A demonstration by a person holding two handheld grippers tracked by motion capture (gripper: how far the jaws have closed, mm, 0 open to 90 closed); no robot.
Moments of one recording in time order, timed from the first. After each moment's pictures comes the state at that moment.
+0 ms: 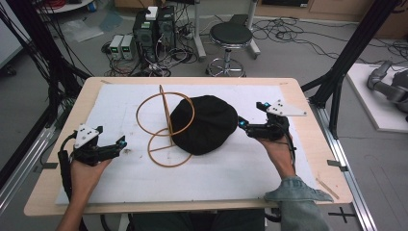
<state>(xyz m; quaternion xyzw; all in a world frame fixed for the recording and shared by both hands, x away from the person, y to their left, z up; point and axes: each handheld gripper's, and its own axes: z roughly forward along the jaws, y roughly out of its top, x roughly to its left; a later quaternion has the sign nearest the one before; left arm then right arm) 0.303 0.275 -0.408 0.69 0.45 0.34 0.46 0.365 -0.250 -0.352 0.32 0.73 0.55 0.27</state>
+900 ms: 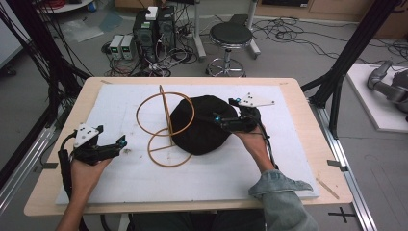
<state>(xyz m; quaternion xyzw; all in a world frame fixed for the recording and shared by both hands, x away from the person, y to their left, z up) 0.305 0.276 -0.408 0.68 0.45 0.33 0.47 0.408 -0.189 -0.370 0.28 0.75 0.56 0.21</state>
